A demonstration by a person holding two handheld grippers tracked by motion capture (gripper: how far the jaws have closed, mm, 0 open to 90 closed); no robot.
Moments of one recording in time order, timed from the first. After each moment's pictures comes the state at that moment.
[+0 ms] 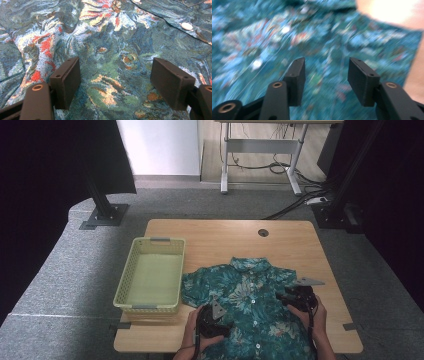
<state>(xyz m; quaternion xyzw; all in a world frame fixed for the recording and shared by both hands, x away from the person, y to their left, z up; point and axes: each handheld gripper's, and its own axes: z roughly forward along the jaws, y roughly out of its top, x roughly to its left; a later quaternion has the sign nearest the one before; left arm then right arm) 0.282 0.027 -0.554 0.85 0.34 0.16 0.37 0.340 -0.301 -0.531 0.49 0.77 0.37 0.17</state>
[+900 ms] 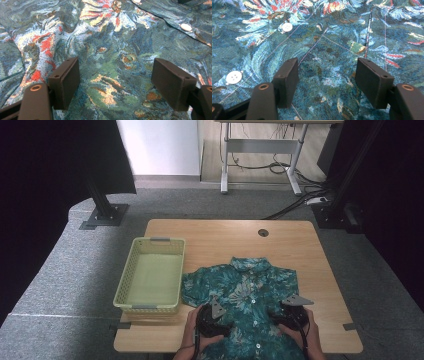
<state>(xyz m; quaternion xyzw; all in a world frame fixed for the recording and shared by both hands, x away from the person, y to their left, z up) 0.284 0.028 -0.554 0.85 0.35 0.15 0.37 0.298 -0.273 -0.555 0.46 0.79 0.35 0.19</state>
